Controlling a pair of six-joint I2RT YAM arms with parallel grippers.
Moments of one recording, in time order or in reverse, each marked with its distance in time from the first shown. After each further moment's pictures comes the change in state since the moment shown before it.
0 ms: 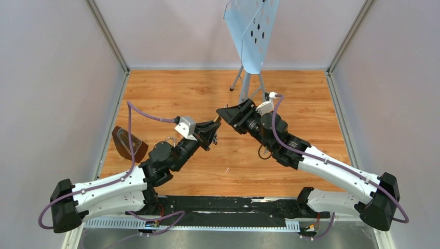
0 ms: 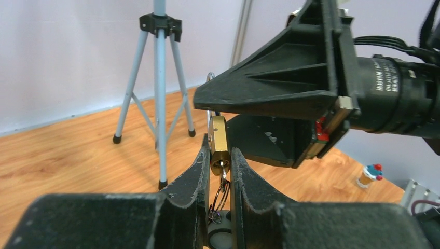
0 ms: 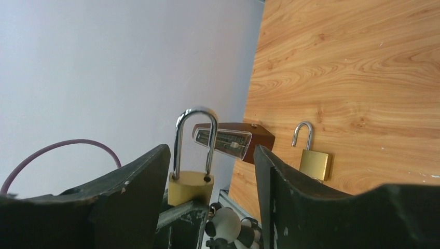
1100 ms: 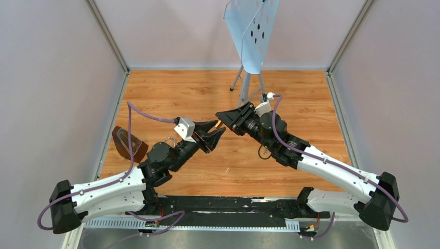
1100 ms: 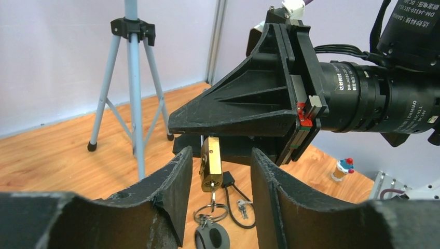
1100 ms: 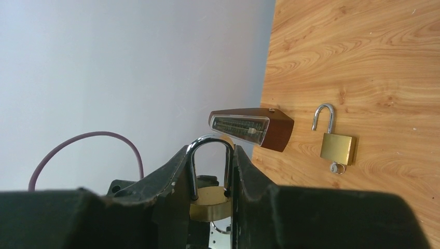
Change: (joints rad) left arm 0.000 -0.026 0.000 -0.005 0.101 -0.038; right arm -0.005 0.012 0.007 -0.004 -0.067 0.098
